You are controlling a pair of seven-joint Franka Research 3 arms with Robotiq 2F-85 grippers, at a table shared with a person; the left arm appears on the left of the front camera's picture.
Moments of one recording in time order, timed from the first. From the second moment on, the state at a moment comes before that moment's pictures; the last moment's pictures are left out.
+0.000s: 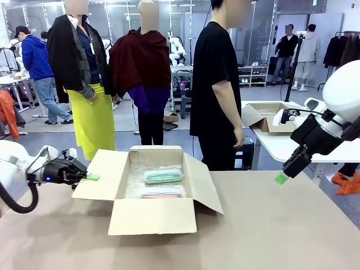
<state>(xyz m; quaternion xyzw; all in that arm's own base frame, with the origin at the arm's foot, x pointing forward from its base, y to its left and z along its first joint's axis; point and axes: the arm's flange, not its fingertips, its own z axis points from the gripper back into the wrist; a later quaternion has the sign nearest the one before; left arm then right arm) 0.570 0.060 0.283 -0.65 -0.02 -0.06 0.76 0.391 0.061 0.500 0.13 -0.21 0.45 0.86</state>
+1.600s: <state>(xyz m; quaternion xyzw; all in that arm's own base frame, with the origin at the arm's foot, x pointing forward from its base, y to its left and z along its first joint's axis) 0.542 0.248 0.311 -0.60 -0.02 -0.01 0.80 0.391 0.061 0.500 0.13 -0.21 0.44 0.86</state>
